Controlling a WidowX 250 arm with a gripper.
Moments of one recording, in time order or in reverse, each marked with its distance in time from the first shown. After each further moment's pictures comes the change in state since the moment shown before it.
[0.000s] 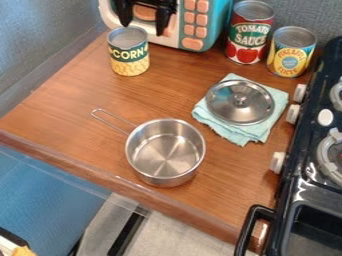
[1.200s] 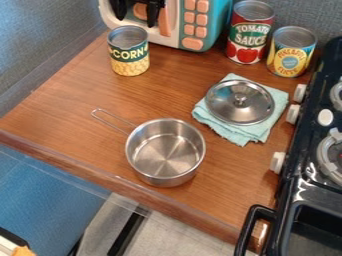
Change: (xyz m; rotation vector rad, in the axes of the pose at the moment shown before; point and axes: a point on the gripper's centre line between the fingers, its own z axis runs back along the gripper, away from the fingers) arm 0.046 0.028 -0.037 -0.007 -0.089 0.047
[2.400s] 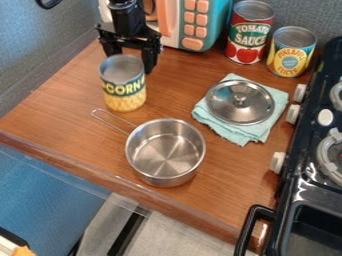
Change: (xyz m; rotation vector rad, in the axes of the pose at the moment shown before) arm -0.097 -0.027 0.004 -0.131 0.122 -0.056
